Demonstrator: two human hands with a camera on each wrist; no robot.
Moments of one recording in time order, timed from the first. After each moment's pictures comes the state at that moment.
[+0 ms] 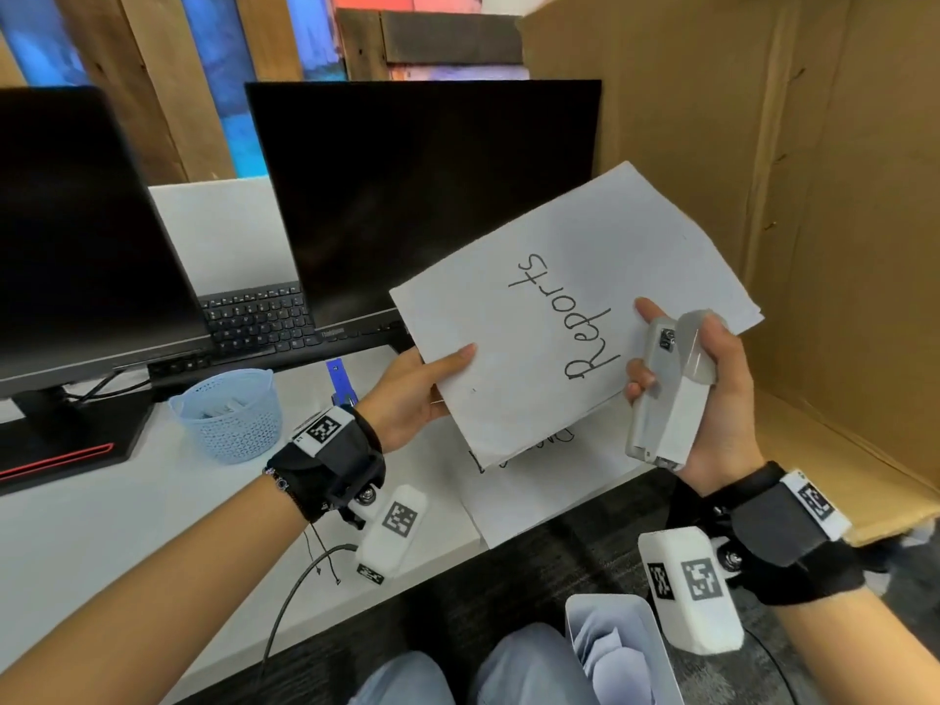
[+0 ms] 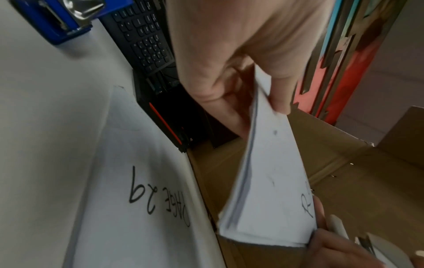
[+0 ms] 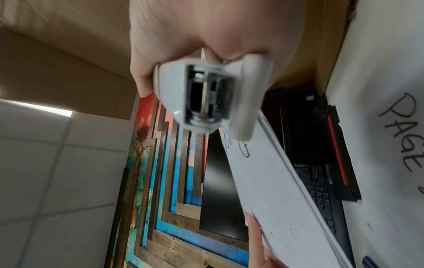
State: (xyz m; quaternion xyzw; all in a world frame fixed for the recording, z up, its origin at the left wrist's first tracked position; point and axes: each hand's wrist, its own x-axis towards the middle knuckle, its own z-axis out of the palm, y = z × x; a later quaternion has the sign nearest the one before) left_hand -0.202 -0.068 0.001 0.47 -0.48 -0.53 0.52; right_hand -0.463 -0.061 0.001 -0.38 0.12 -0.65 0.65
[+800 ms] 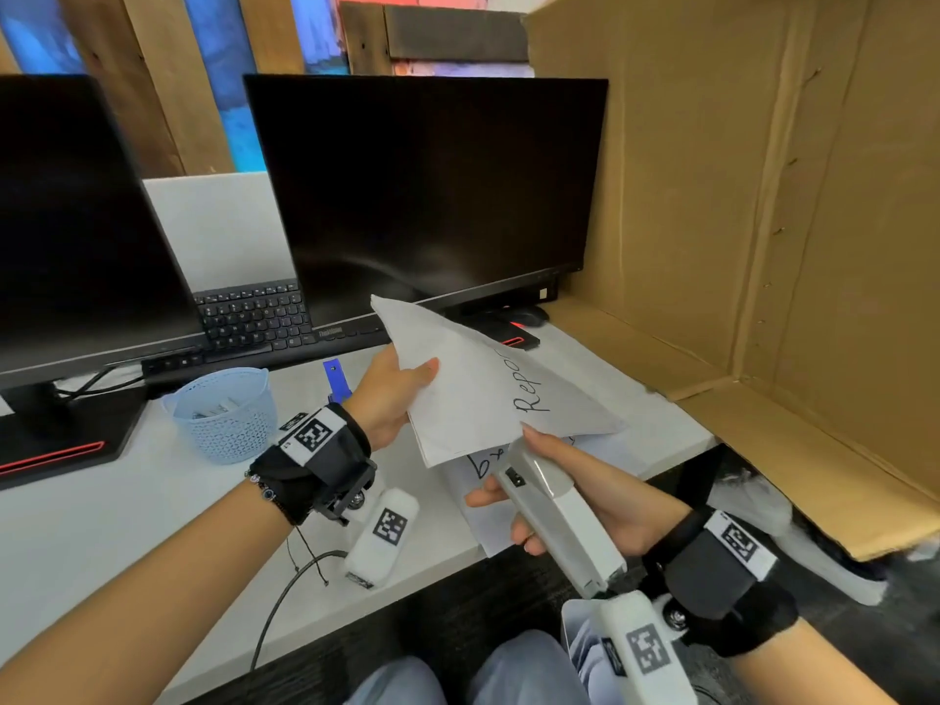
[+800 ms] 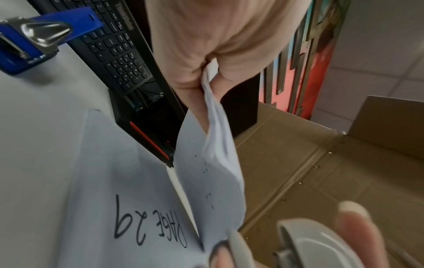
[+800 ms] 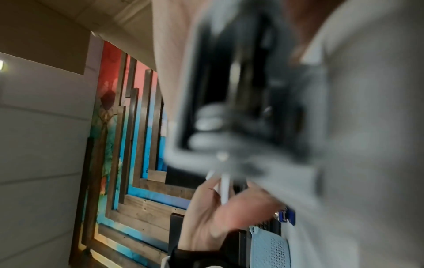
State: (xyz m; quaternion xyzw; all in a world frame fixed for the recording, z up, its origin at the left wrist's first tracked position) left_hand -0.192 -0.071 0.002 0.53 -0.45 -0.46 0.55; right_hand -0.414 -0.051 -0.041 -0.49 0.29 -0.17 0.80
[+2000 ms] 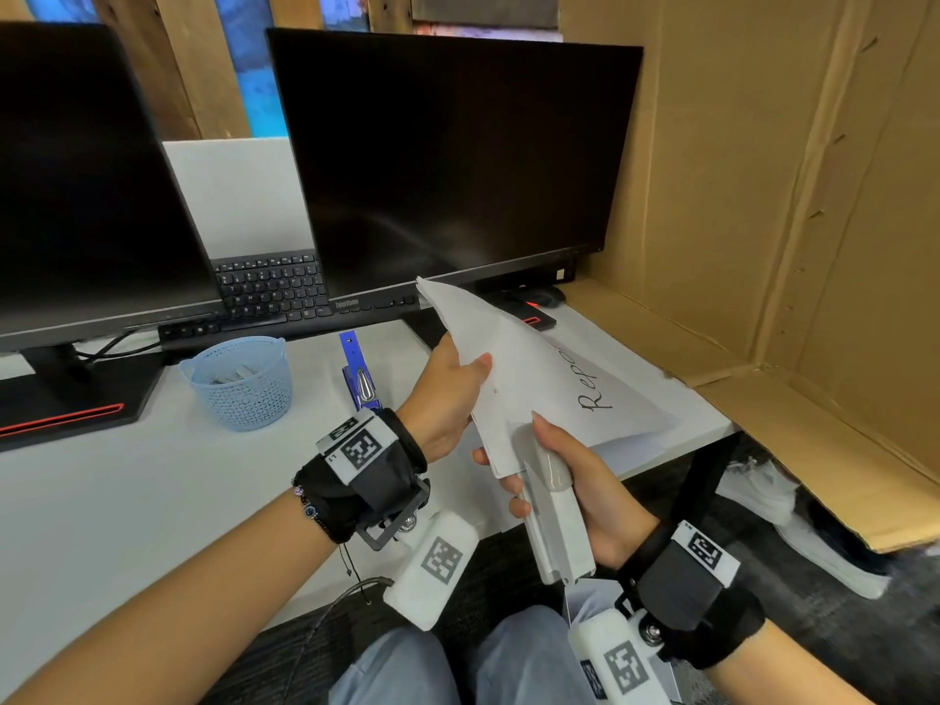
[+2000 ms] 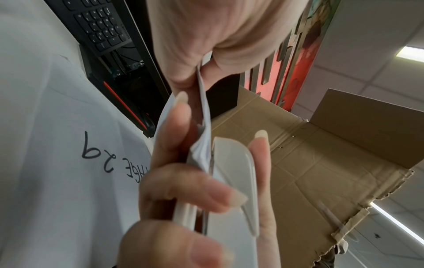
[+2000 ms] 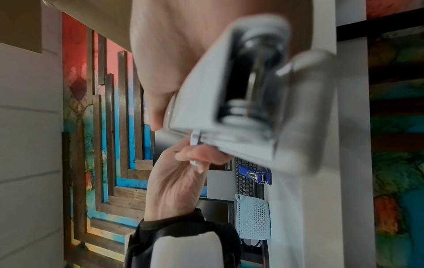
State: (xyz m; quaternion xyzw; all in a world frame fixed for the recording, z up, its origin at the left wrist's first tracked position) left_hand -0.236 -0.044 -0.003 0.52 -0.45 -0.47 0.55; right_hand -0.386 -0.031 -0.063 -0.41 0.18 -0.33 0.83
